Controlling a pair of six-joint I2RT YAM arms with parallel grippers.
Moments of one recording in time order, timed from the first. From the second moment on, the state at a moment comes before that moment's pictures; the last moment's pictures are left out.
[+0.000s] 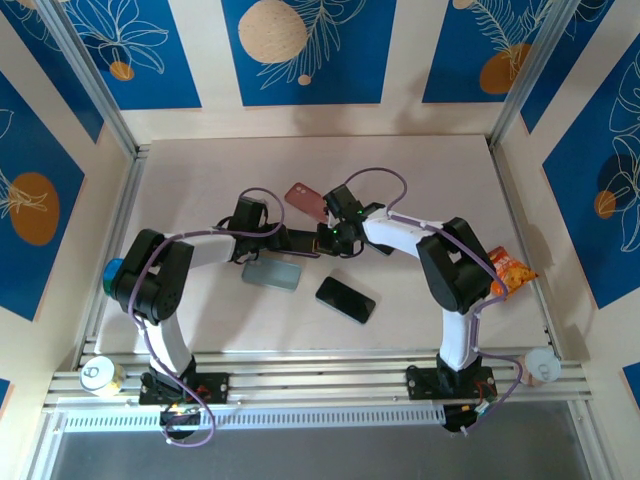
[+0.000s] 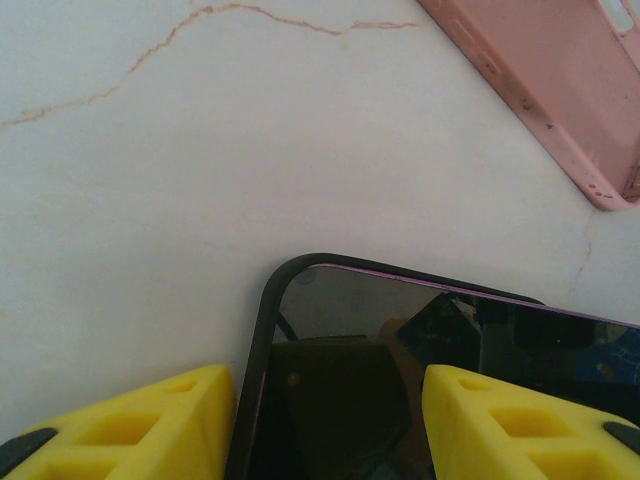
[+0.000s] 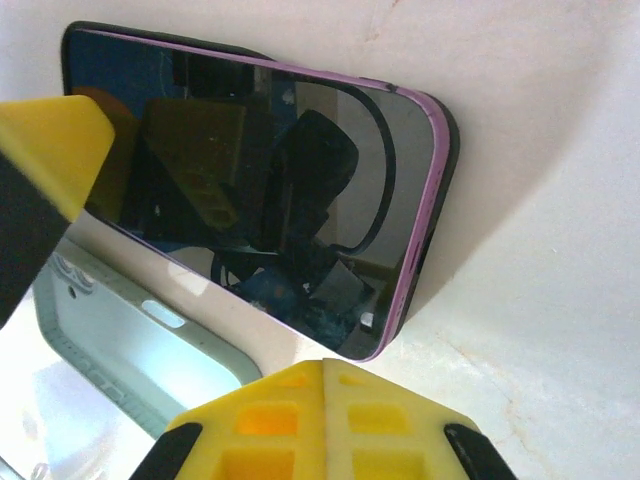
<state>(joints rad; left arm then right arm) -0.41 1.81 0.93 0.01 0.12 -0.57 0.61 1.92 1.27 -0.45 -0.31 0.70</state>
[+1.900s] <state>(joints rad) -0.43 1.84 1.00 -0.08 0.08 -0.54 0.63 1.97 1.25 -0.41 -0.31 0.73</state>
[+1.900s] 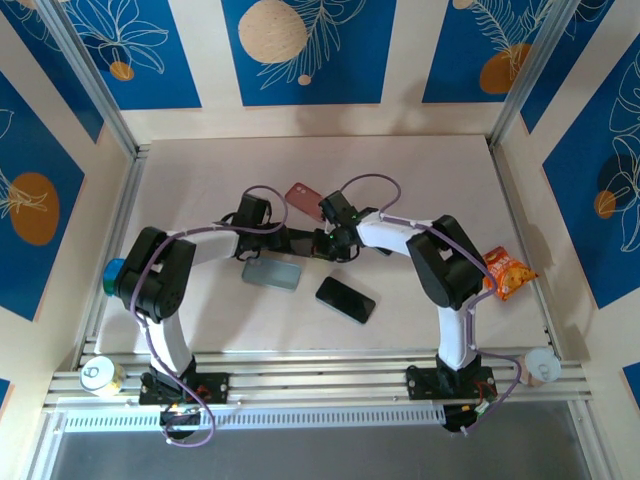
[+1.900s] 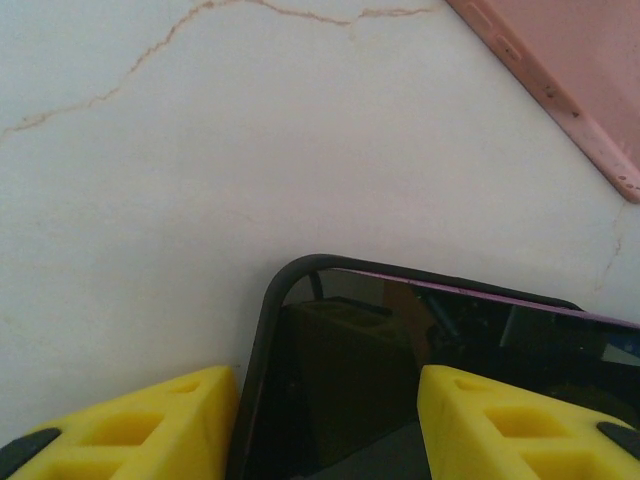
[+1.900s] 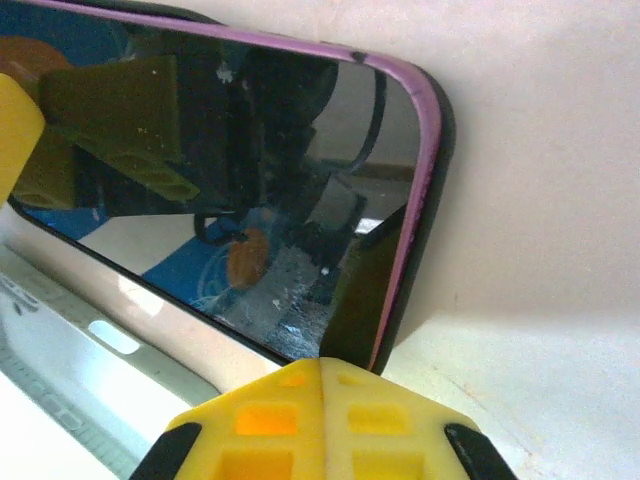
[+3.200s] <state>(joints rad) -0.46 1.86 1.09 -0.17 0.15 -0.61 0.41 1.88 1.24 -0.47 -0.47 0.65</state>
